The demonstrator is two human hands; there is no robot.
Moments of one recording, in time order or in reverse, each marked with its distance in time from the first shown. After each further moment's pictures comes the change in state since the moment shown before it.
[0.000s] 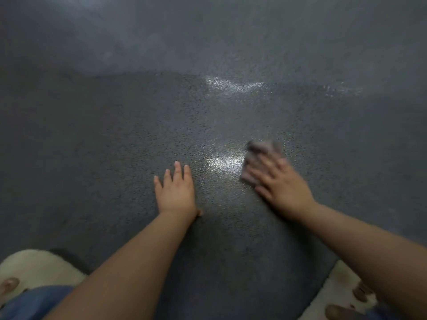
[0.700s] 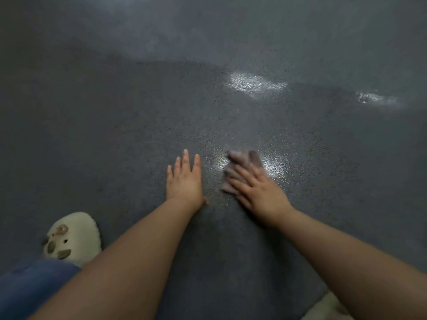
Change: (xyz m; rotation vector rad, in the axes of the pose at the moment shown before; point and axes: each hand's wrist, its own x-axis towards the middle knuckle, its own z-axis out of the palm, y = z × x) left_hand -0.021 -0.041 0.012 -0.170 0.034 -0.011; right_hand 0.022 -0.094 0.008 0.103 -0.100 -0.140
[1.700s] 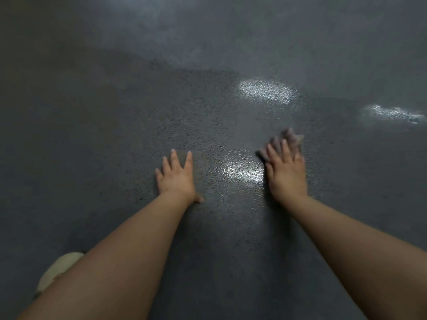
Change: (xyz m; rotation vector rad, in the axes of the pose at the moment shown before) left_hand 0.037 -0.114 -0.019 -0.043 -0.054 -0.161; right_hand 0.096 -0.038 -0.026 0.078 0.135 0.554
